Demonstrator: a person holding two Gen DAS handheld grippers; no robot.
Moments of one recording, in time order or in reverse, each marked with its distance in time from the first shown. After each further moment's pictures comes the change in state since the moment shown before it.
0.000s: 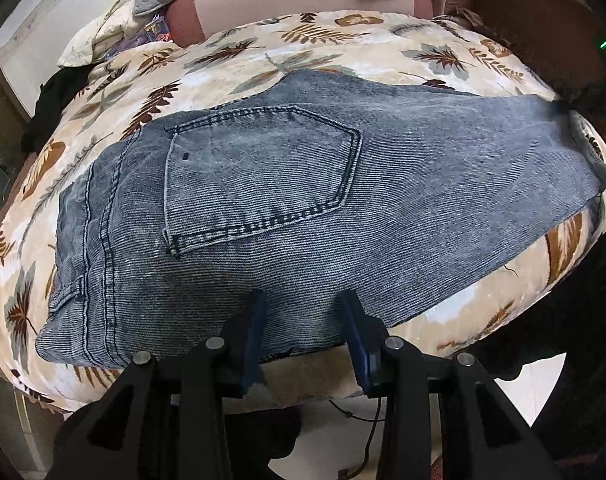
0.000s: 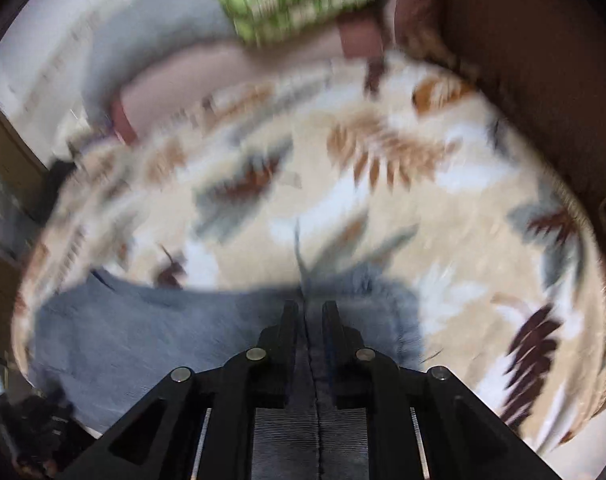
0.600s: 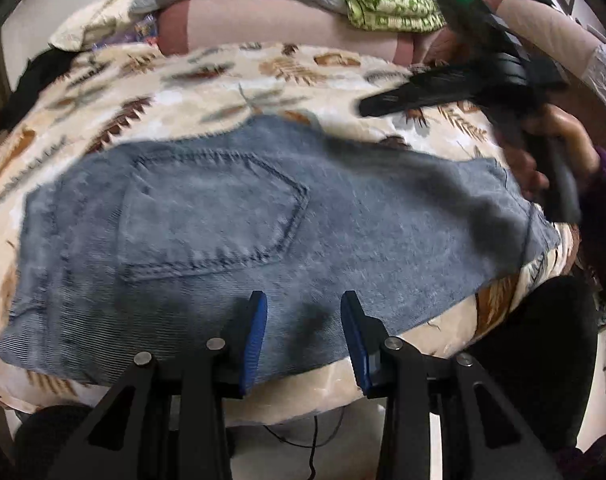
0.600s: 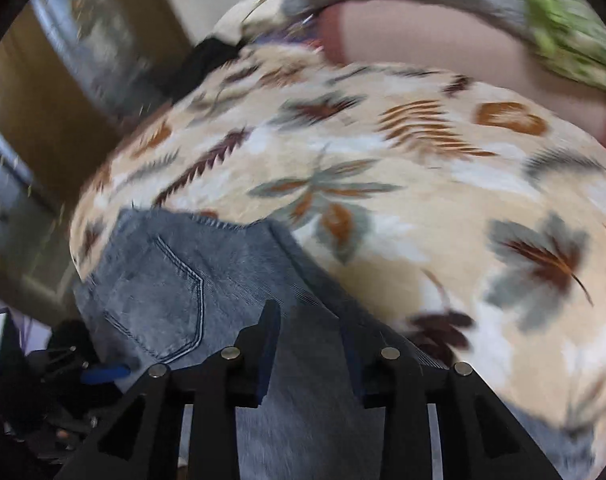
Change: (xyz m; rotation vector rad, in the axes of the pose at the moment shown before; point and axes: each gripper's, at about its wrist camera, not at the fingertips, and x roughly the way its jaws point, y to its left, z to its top) left arm -0.012 -0.004 0.019 -0.109 -0.085 -0.221; right arm 0.057 0.255 0.027 -0.614 0.041 0.329
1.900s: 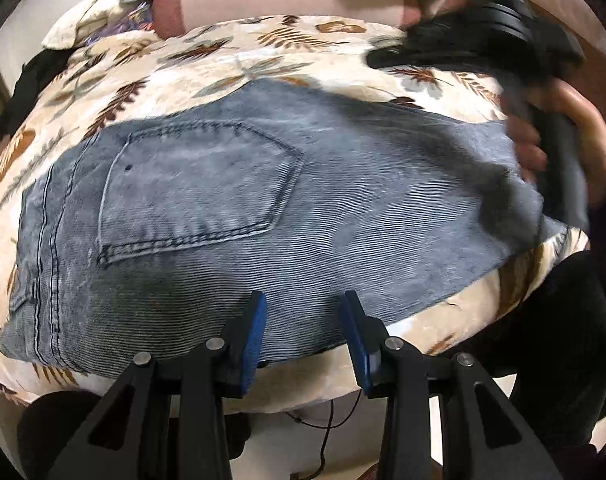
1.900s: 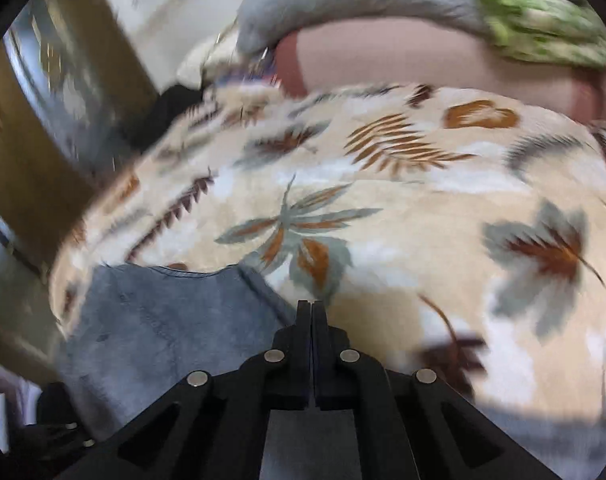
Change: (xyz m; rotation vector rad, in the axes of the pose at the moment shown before) left arm 0.012 -0.020 -0.003 0.051 0.086 0.088; right arm -0.036 -0.016 -0.032 0.232 -0.215 -0.101
